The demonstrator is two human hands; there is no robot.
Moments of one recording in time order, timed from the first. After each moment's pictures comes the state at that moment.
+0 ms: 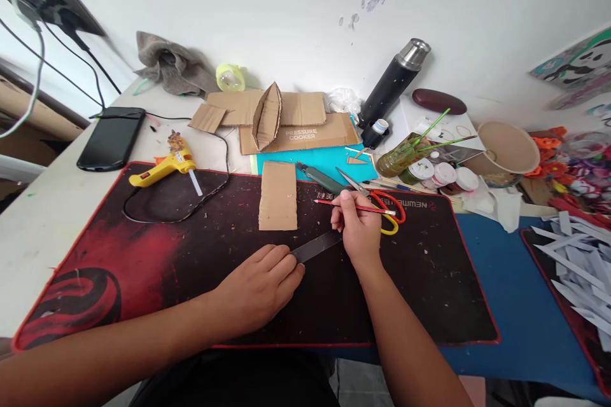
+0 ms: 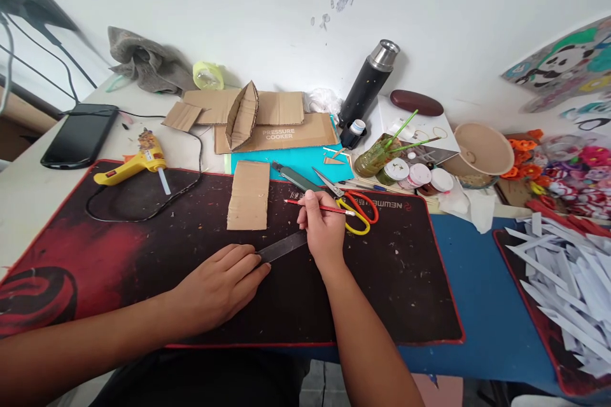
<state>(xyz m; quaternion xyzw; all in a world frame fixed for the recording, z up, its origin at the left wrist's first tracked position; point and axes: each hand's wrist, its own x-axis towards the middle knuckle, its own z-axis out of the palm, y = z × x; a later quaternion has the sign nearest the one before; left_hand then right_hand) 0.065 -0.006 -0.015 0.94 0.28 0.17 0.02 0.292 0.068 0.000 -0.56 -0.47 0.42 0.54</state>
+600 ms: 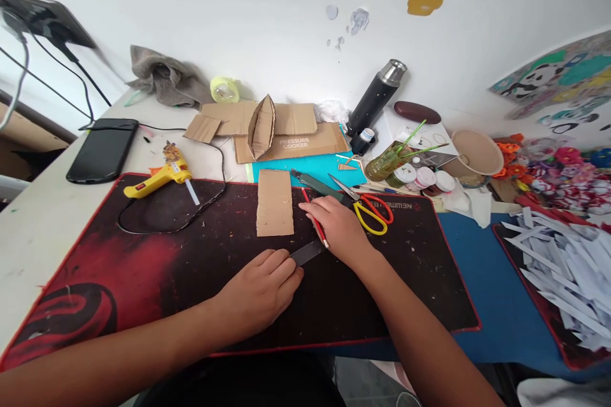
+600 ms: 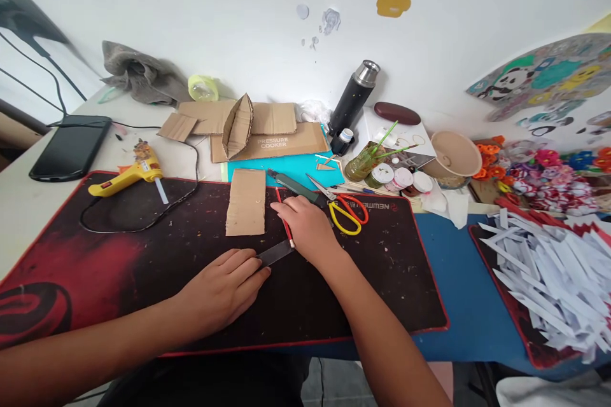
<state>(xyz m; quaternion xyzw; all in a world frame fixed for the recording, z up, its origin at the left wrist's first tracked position) 0.068 -0.004 -0.018 0.94 0.27 0.20 0.04 0.307 0.080 0.003 -0.45 -0.87 0.11 0.15</state>
